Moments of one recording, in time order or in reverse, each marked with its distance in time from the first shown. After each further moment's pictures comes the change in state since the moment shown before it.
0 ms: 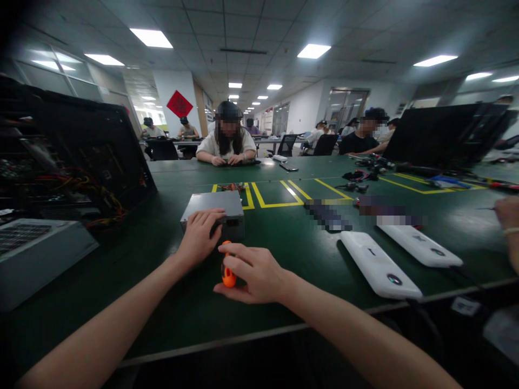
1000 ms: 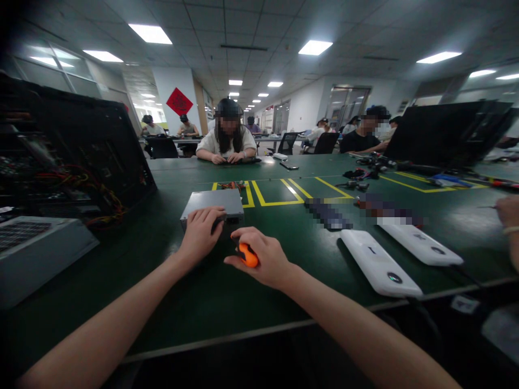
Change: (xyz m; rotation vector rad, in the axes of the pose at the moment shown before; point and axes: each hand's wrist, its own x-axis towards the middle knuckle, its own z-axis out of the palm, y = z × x) left_hand 0.002 0.003 0.002 0.029 0.018 -0.040; right_hand -0.003 0.011 0.000 0.128 0.117 0.270
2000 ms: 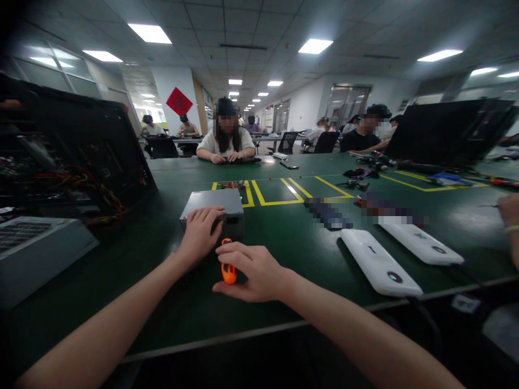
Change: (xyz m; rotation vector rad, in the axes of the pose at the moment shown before) left_hand -0.001 -0.001 0.001 -0.004 -0.010 0.009; right_hand 0.001 -0.013 0.002 0.056 -0.168 -0.173
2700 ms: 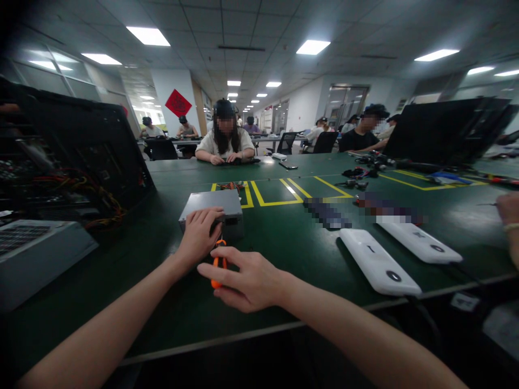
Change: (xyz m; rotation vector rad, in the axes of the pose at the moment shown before) left_hand 0.000 0.000 -0.001 -0.003 0.002 0.005; right_hand 0.001 -0.007 0.000 -0.184 -0.091 -0.118
